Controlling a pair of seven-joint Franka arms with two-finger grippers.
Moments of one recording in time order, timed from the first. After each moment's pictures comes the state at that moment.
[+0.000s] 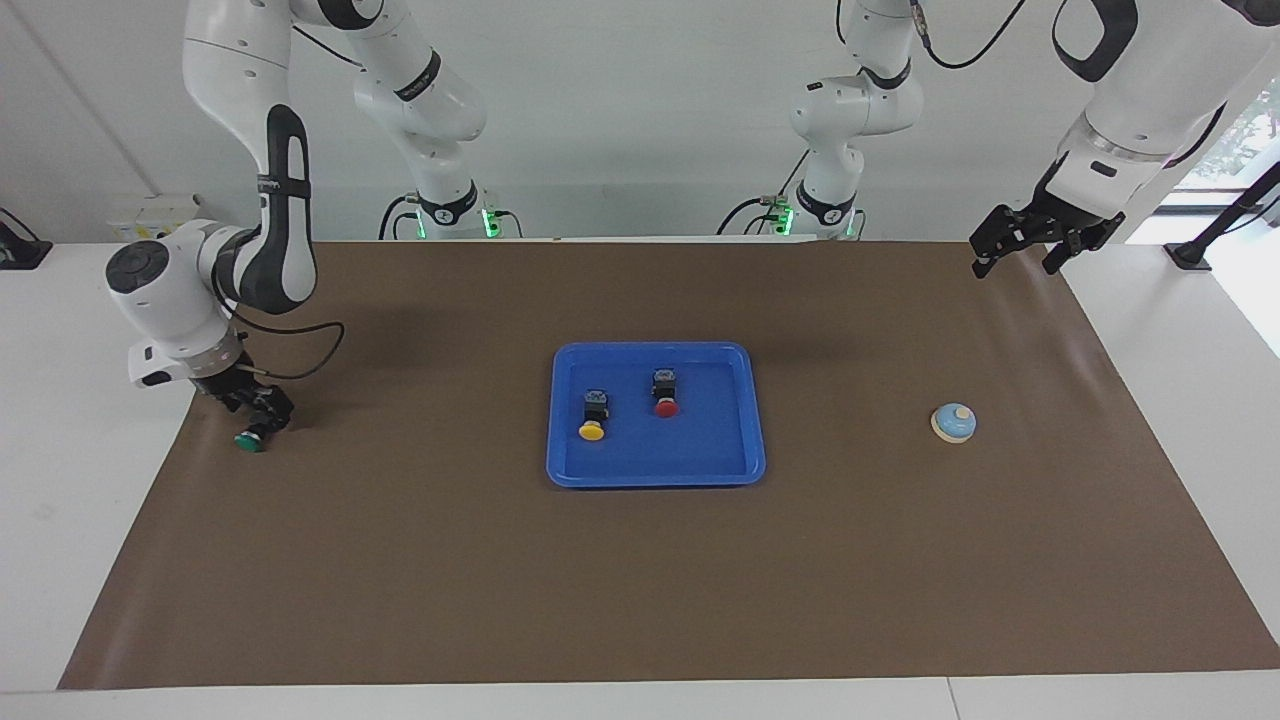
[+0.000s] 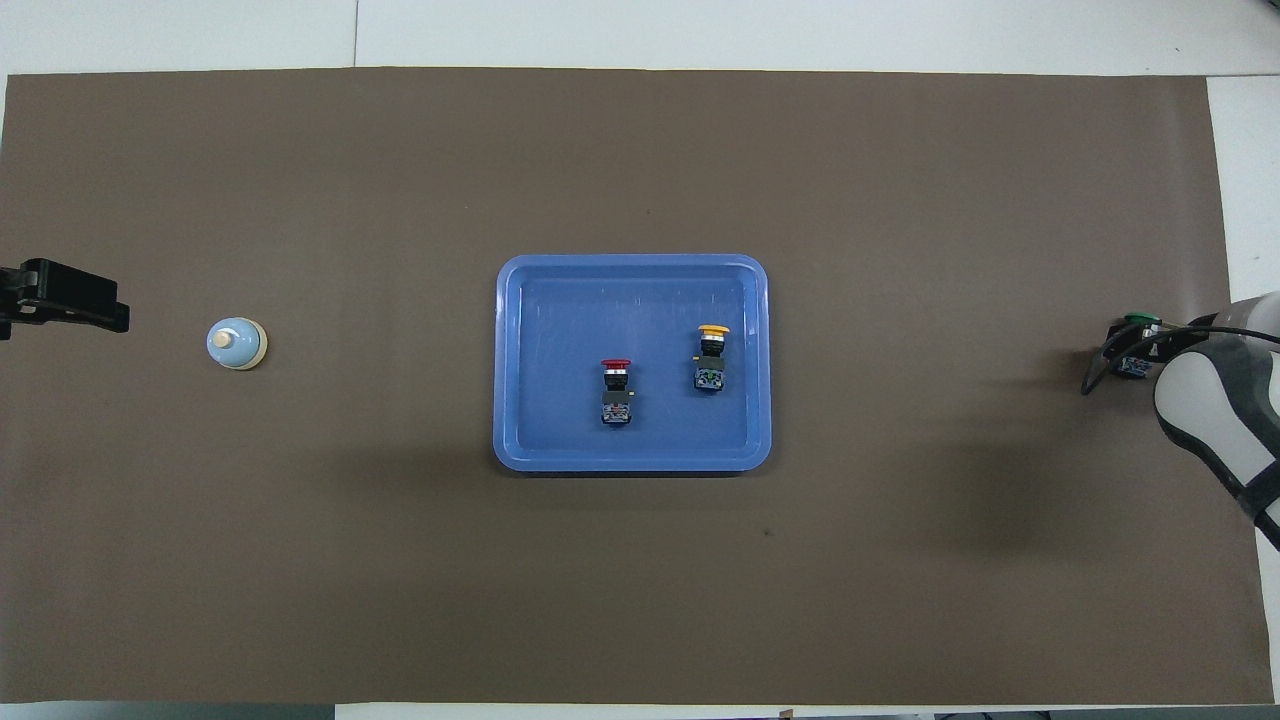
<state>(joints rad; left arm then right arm) 0.05 -0.01 -0.07 -1.58 0.00 1.52 -0.01 -0.37 0.27 -0.01 -2.12 -0.07 2.42 0.02</state>
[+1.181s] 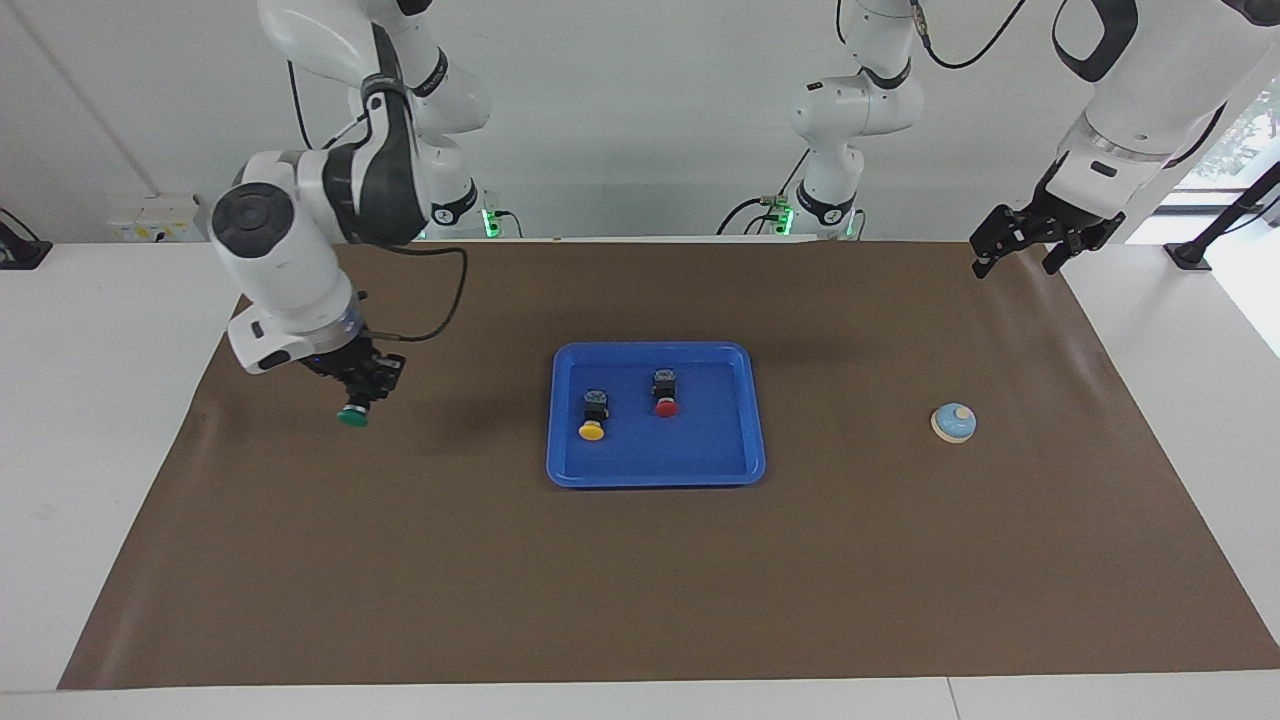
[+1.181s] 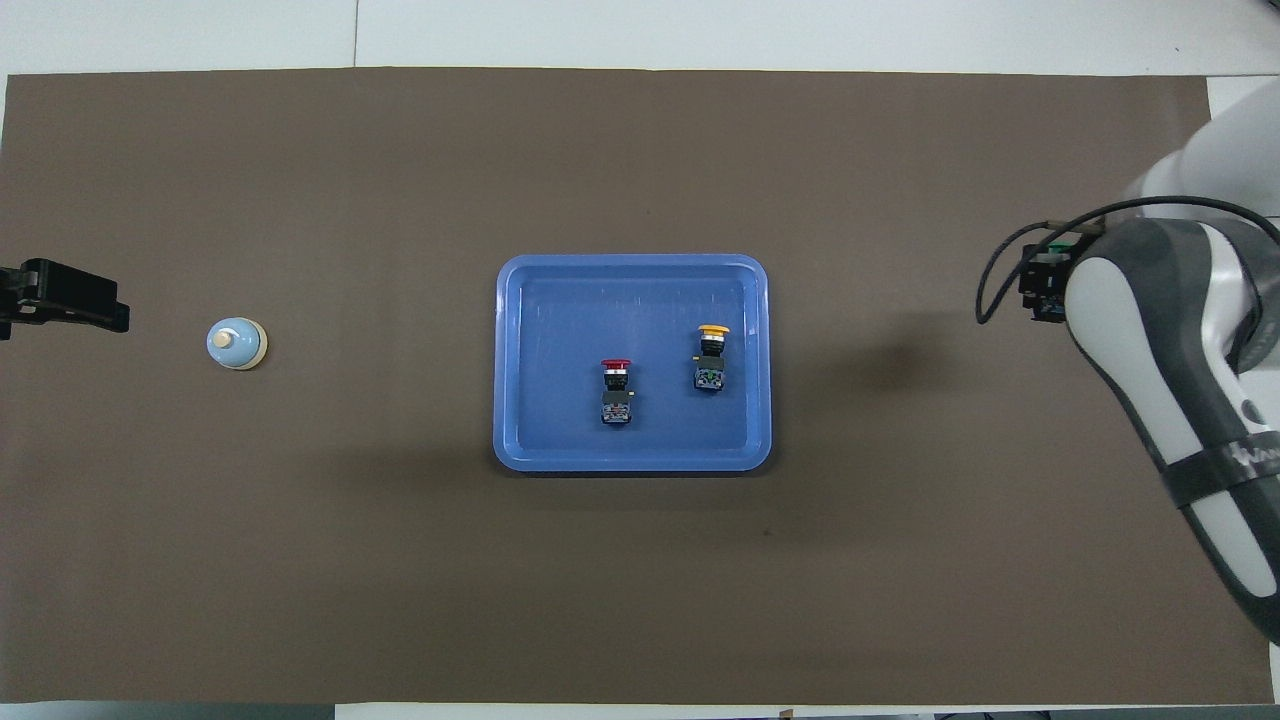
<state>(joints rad) 0.05 -0.01 -0.07 -1.58 0.00 1.52 -0.01 0.12 0.23 0.02 -1.65 -0.07 1.75 0.40</state>
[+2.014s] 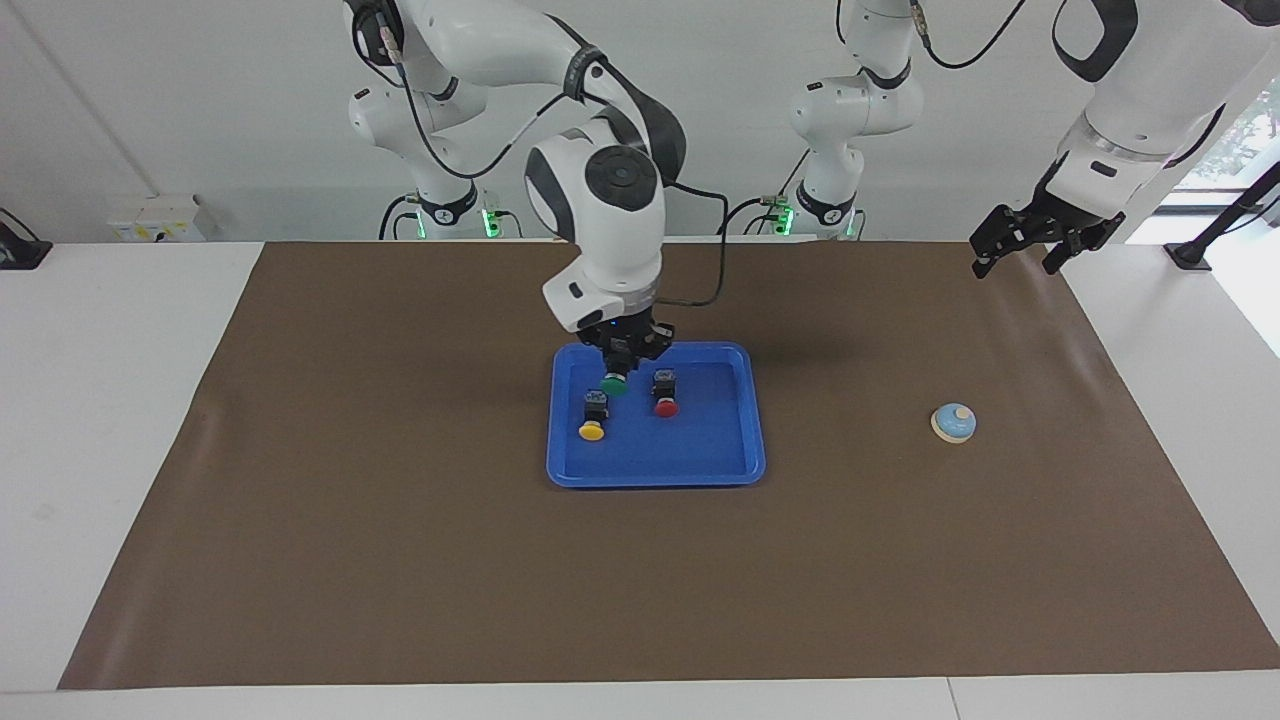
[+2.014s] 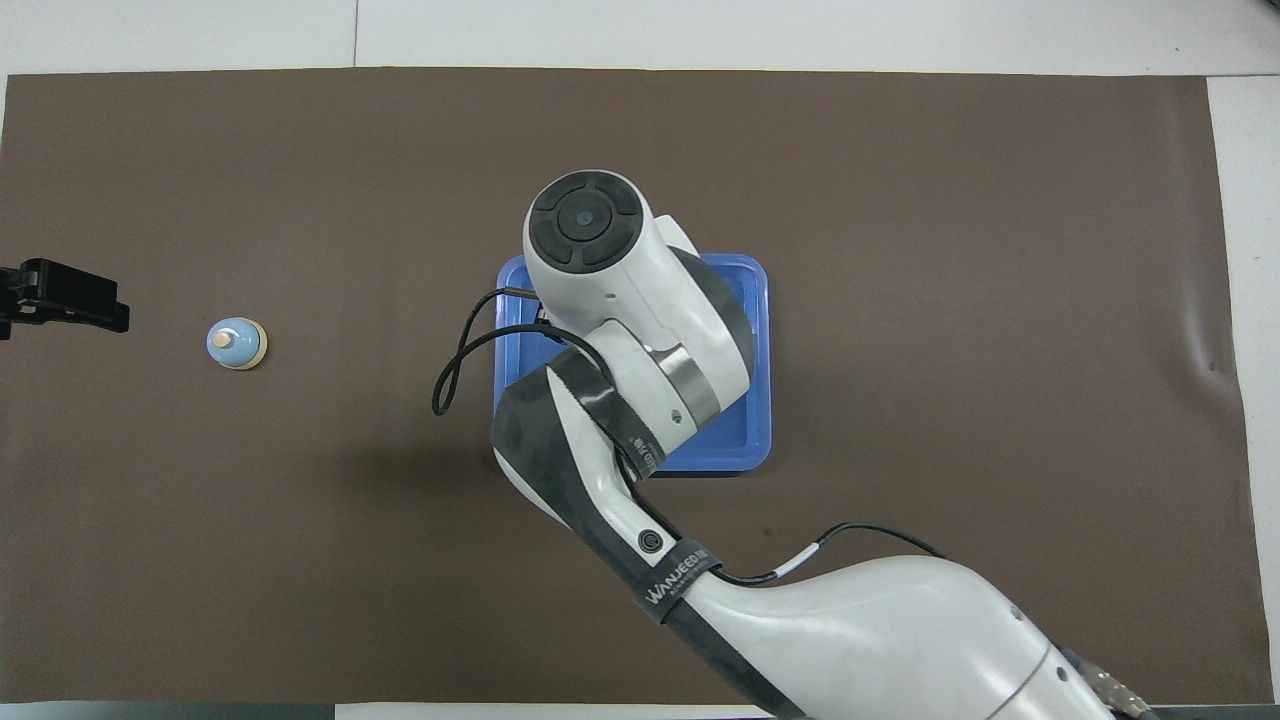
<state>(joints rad) 0.05 -0.01 -0.07 -1.58 0.00 1.52 -0.01 0.65 0.61 0.03 -1.28 0.04 1.85 0.88</state>
